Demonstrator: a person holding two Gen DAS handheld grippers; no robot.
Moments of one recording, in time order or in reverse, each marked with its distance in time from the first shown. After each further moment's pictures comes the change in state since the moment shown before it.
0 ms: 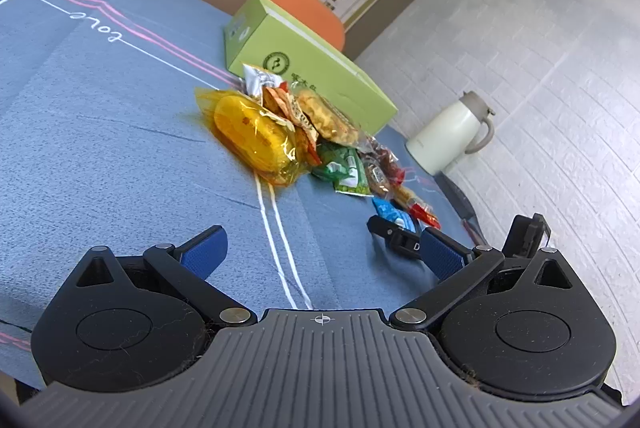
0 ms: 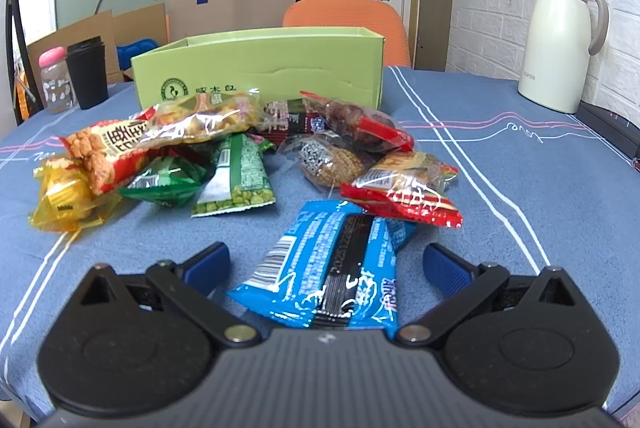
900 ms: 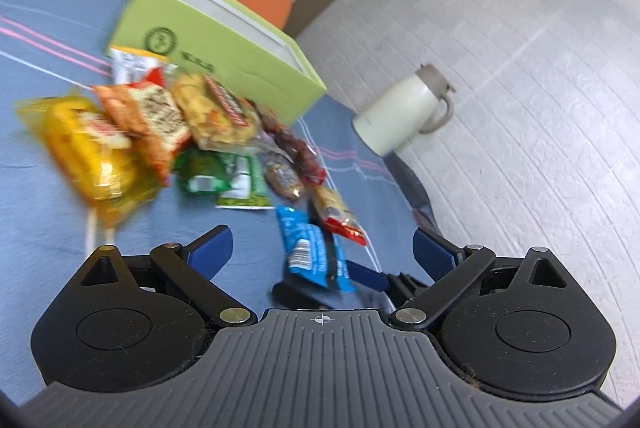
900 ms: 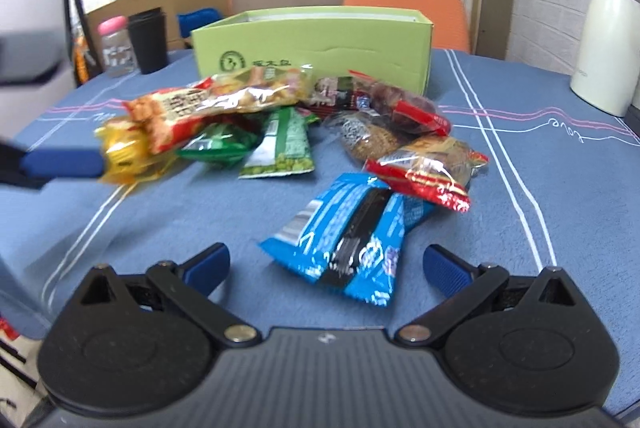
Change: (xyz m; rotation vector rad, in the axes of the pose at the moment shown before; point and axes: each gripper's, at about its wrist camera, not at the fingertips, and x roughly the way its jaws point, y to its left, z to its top) left arm 0.090 -0.081 0.038 0.011 0.139 -0.118; right arm -0.020 -0.019 0.001 -0.096 0.091 0.200
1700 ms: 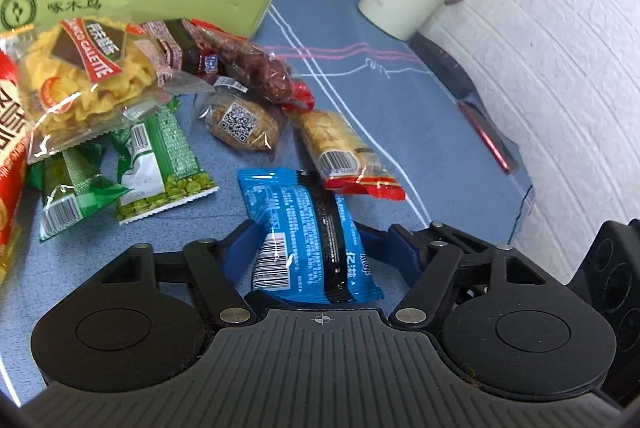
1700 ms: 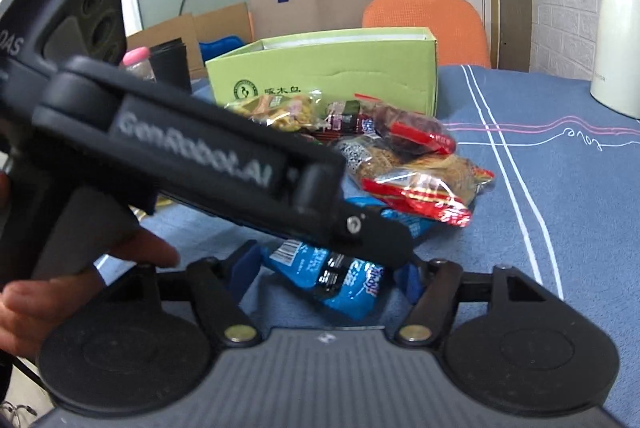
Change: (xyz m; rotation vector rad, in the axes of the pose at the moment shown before) left arm 0.146 -0.037 0.004 0.232 0.318 0.154; right arm 0.000 -0.025 0.001 0.038 -0.078 0.116
